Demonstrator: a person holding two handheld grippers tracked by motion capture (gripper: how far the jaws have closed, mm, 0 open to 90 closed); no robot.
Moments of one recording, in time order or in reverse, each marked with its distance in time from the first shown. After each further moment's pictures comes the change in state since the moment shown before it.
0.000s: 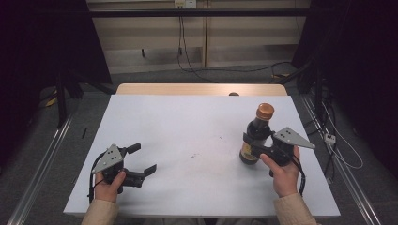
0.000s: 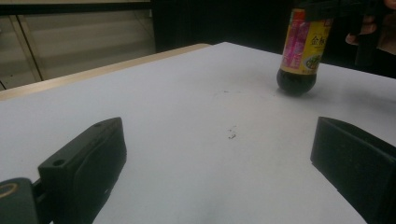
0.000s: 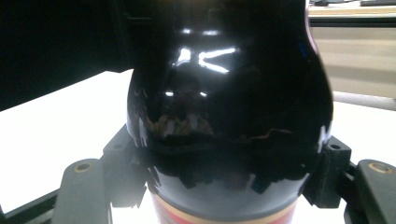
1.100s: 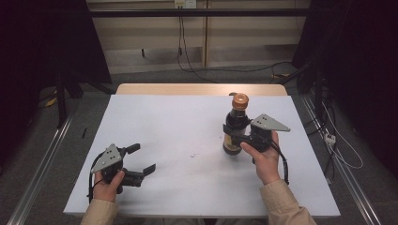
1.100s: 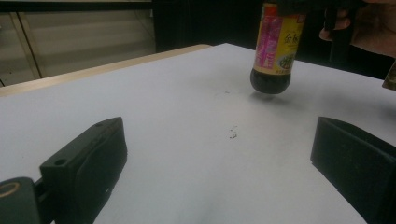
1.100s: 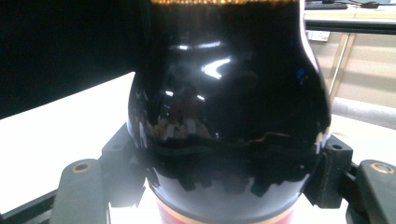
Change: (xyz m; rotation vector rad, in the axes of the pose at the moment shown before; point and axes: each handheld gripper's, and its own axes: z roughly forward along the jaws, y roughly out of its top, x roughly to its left) left arm 0.003 -0.002 -0.001 -0.008 -0.003 -0.022; right arm 0.022 0.021 0.052 0.017 0.111 -0.042
